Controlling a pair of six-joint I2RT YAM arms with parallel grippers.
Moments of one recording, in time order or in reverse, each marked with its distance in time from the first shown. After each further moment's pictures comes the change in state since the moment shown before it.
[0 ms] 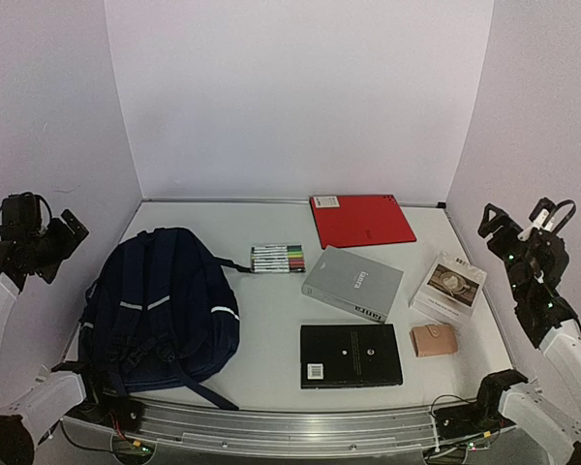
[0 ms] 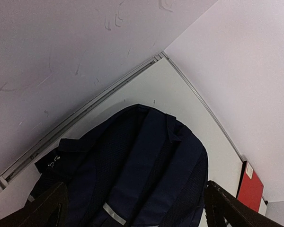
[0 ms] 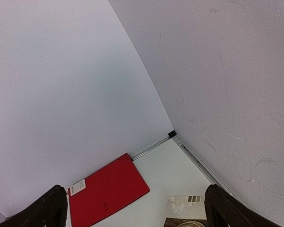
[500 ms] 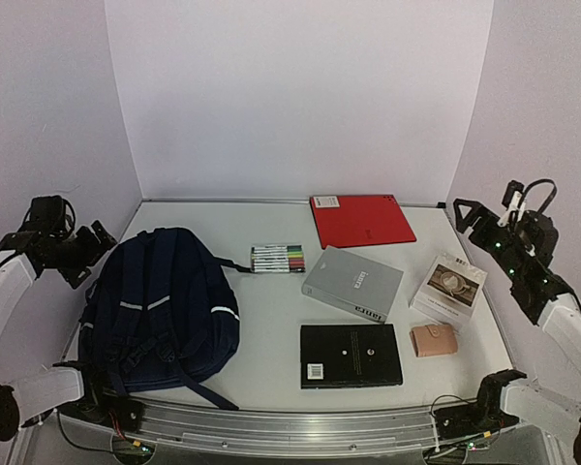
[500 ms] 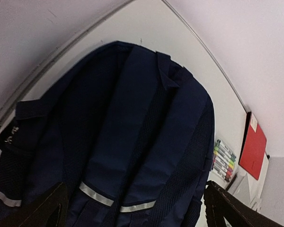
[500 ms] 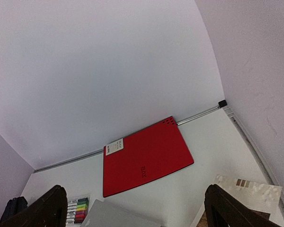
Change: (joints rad) left arm -0.066 0.179 -0.056 0.044 0.191 0.015; right arm 0.015 0.183 0.117 -0.041 -0.329 0.004
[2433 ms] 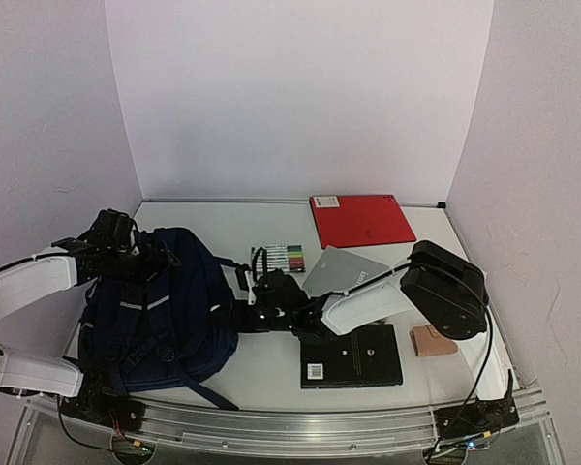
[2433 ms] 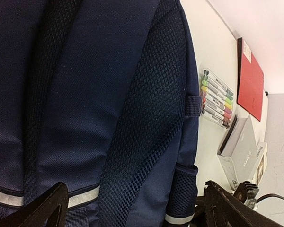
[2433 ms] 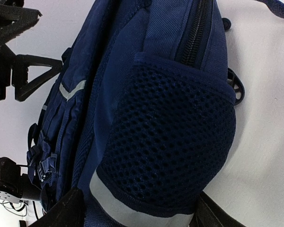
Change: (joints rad) left arm -0.417 0.236 -0.128 0.292 0.030 -0.146; right arm 1.019 1.448 0.739 0.362 -0.118 0.354
